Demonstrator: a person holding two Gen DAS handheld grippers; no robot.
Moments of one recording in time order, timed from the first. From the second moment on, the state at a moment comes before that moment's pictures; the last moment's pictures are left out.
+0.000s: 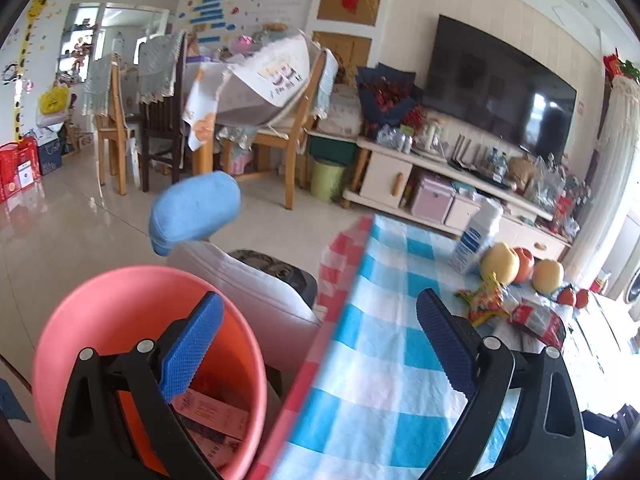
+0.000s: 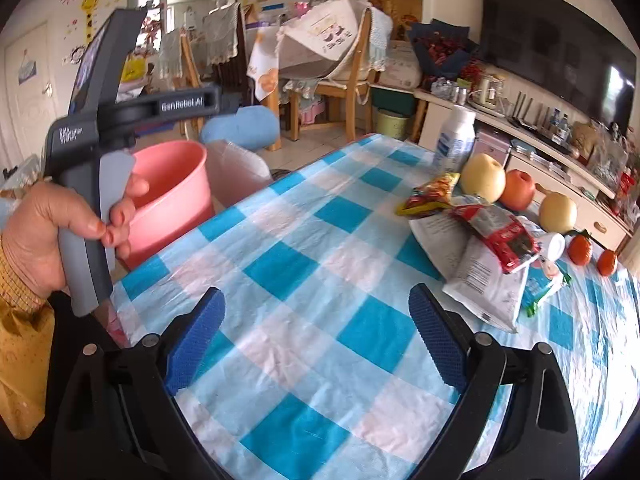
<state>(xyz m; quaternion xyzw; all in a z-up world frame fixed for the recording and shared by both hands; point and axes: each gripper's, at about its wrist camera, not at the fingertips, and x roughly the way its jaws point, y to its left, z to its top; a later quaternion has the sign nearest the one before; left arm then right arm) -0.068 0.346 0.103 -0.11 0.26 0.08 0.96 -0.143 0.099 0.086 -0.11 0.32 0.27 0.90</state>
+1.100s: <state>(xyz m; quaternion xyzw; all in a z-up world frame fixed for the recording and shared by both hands) -0.049 0.218 0.089 0.00 0.32 -0.02 0.95 -0.126 -0.009 0.102 -0.02 0.31 0.21 0.93</state>
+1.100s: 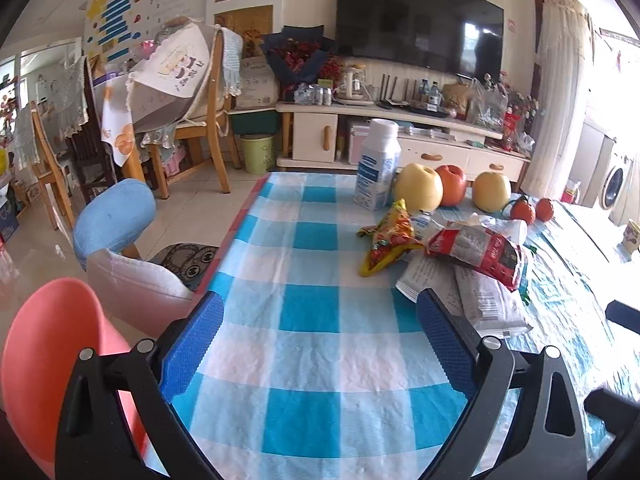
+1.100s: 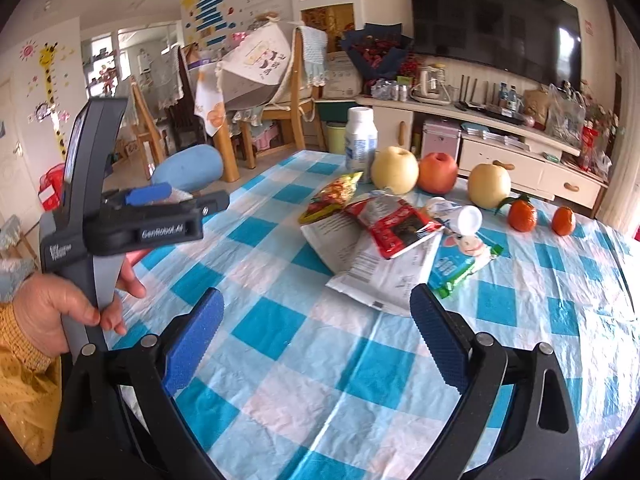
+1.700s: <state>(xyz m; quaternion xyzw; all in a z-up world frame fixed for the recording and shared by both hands) -0.048 0.155 0.074 0.04 0.34 -0.12 0.93 -0.091 -0.098 0.109 0.08 0.31 0.15 0.93</state>
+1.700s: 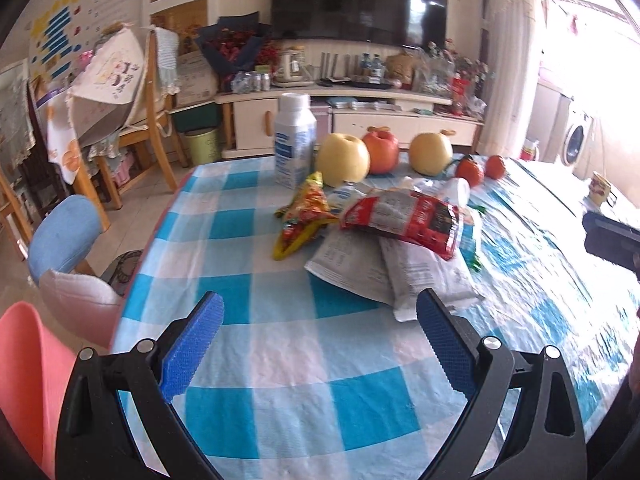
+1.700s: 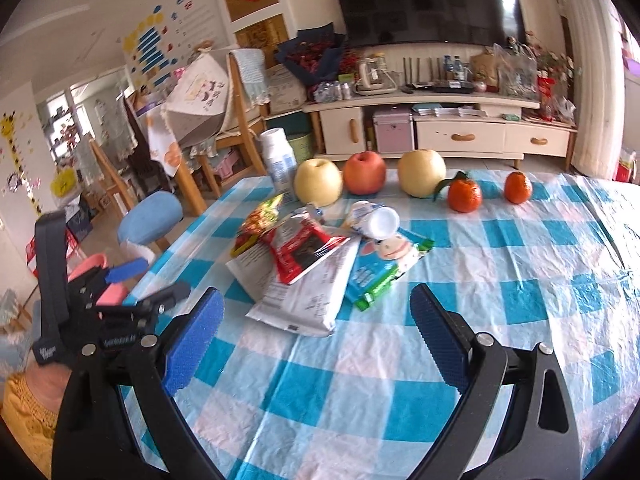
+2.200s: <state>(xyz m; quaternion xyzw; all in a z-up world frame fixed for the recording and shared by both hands) -0.041 0.063 0.041 0.08 0.38 -0.19 0.90 -0.018 -0.164 0.063 0.16 0.38 0.08 0.91</state>
